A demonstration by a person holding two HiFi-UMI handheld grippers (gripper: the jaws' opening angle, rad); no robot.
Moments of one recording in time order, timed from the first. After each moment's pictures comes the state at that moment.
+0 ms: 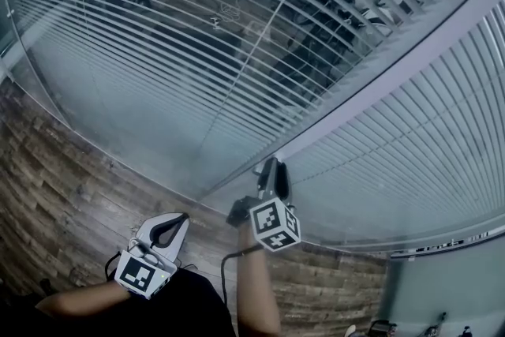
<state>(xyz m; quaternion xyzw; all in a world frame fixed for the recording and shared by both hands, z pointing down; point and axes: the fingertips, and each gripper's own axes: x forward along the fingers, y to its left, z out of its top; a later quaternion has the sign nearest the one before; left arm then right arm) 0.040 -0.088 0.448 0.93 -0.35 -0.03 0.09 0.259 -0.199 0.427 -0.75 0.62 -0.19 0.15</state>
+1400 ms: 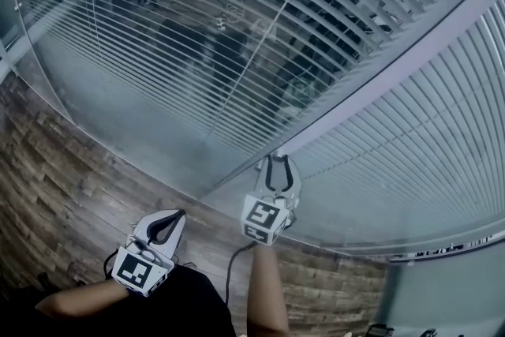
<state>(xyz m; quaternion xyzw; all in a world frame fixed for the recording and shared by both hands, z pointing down) 0.025 -0.086 0.462 0.93 -0.37 -0.02 0.09 0.236 -0.210 0.435 -0.72 0.63 0.12 -0.27</state>
